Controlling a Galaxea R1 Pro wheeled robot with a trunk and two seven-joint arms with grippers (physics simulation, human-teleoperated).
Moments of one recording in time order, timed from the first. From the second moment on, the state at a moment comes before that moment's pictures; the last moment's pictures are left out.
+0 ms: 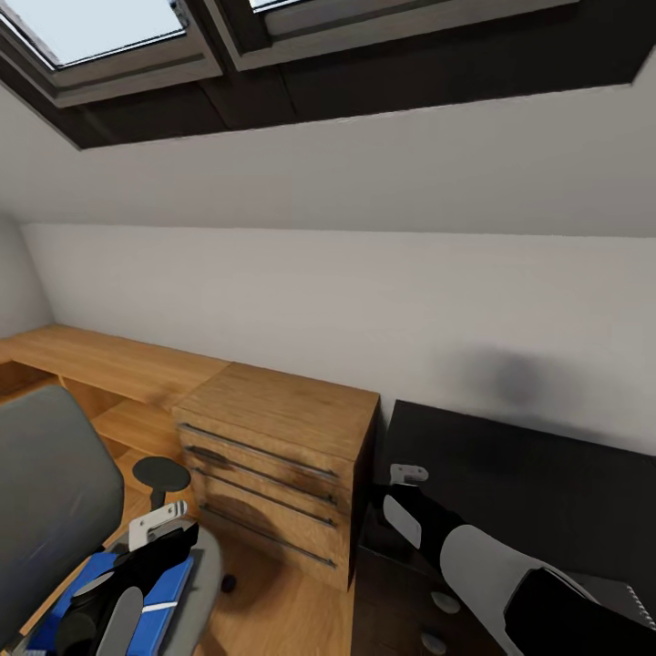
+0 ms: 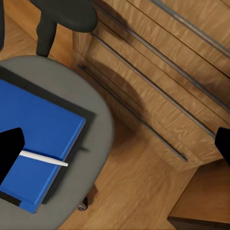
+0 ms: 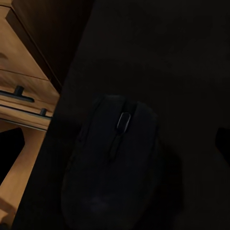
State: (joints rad) left arm -0.06 0.00 0.11 -1.61 0.38 0.67 0.35; right arm -0.85 0.10 0.72 -0.27 -0.85 0.23 -0.39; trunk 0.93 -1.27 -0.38
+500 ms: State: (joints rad) left arm -0.06 0.00 0.11 -1.61 0.38 0.67 0.35; right arm -0.85 0.10 0.72 -0.27 -0.85 0.26 -0.39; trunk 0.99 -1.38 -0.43
